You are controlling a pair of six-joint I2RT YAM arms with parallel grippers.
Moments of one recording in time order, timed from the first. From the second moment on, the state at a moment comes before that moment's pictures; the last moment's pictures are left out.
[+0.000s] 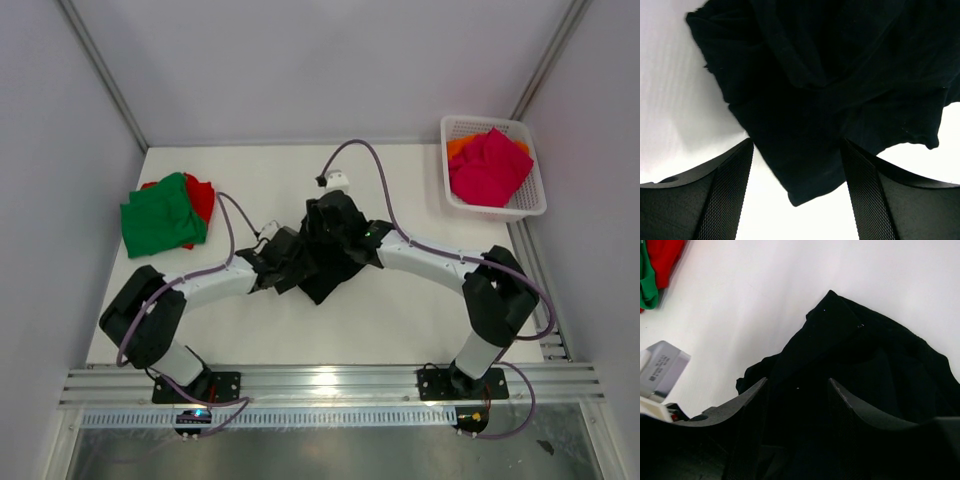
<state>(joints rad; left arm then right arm) -0.72 1.52 0.82 -0.25 -0.18 -1.16 0.82 1.70 1.20 -0.07 0.30 0.42</state>
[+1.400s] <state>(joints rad) -0.79 1.62 0.90 -0.32 -0.17 -1.19 0.79 1.62 1.10 -0.07 0.30 0.45</state>
